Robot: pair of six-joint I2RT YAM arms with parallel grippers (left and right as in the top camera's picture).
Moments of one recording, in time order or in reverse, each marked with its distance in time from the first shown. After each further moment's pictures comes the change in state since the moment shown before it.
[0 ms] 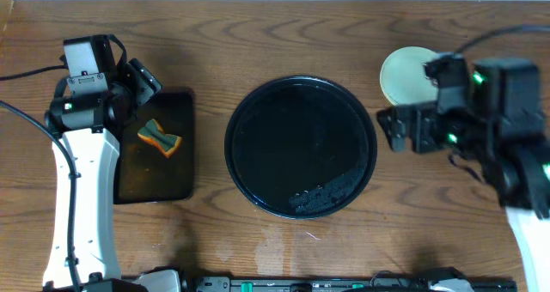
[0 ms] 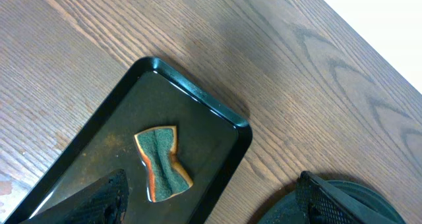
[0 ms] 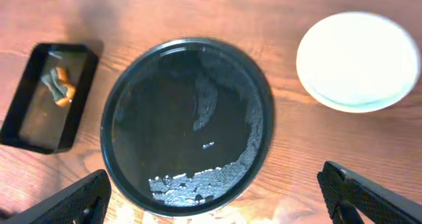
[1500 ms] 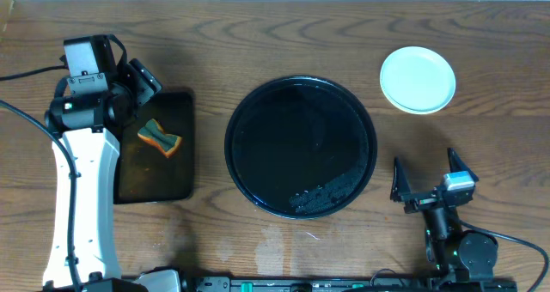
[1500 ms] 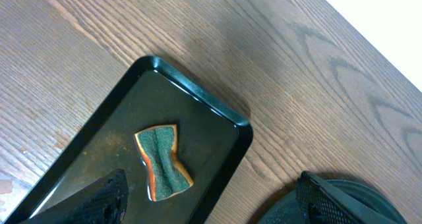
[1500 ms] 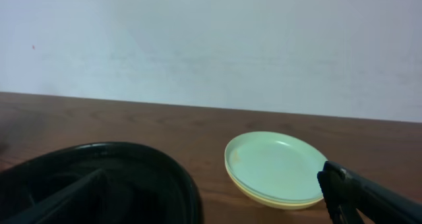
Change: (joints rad) left arm 0.000 0.001 0.000 -0.003 0.000 0.000; right arm -0.118 -1.132 -1.450 1.191 0.112 -0.082
